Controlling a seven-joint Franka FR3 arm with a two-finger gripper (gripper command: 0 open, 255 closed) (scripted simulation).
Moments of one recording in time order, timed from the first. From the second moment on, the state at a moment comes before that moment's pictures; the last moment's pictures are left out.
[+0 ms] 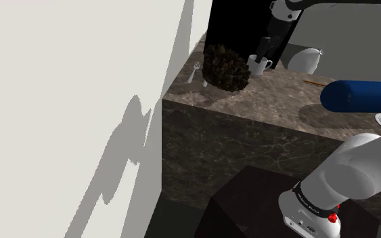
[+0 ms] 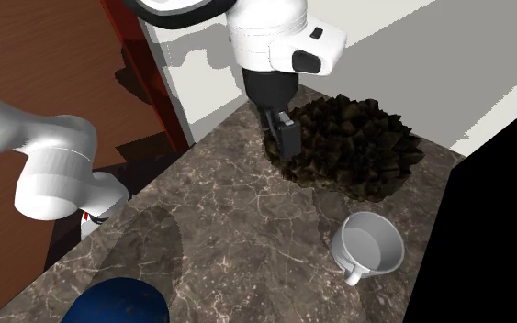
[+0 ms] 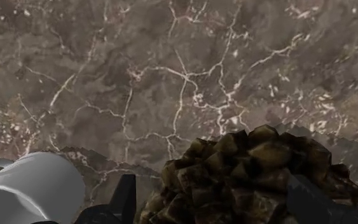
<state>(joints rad) -0.07 -0.38 -0.19 -2.08 -0.13 1.82 -0.27</state>
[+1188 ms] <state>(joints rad) -0.16 0.17 -0.35 -1.67 0.04 1.90 -0.56</state>
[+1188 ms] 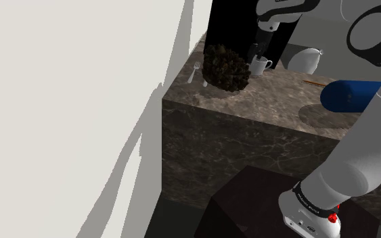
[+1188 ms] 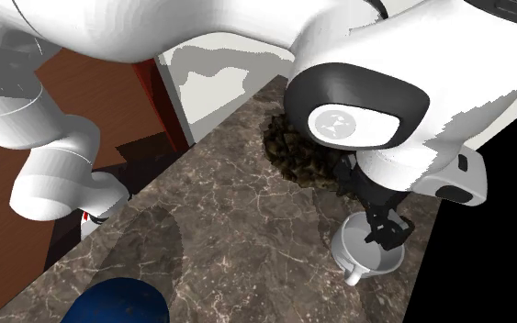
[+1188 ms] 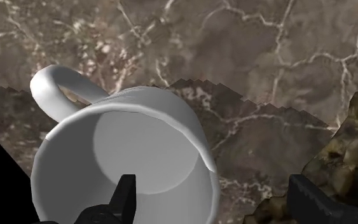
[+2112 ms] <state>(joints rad) -0.16 0.19 -0.34 -1.71 0.05 1.95 -0.56</state>
